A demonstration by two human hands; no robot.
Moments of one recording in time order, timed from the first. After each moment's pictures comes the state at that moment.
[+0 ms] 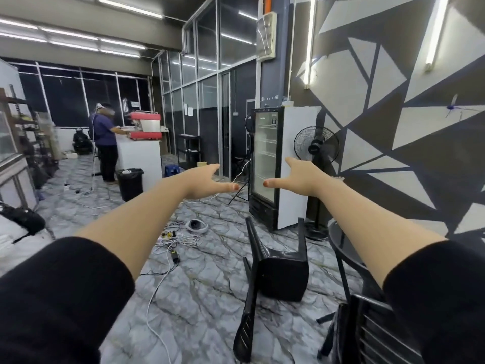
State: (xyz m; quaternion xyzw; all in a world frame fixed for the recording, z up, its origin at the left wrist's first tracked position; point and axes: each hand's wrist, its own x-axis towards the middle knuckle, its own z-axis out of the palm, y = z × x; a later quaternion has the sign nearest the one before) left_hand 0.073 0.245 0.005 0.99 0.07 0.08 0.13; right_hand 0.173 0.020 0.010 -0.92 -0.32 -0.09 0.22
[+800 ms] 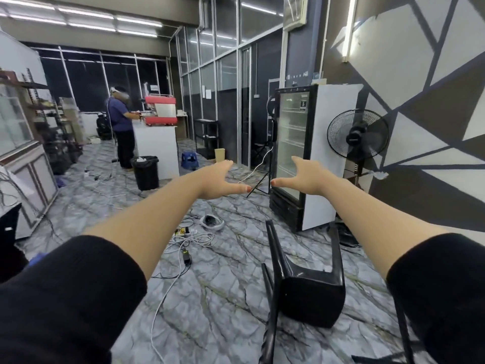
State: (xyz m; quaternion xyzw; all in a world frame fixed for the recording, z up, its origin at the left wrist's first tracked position) left_hand 0.316 0.375 -0.018 0.99 0.08 0.07 0.13; right_hand 0.438 0.175 -0.019 -0.92 -0.34 -0.05 0.21
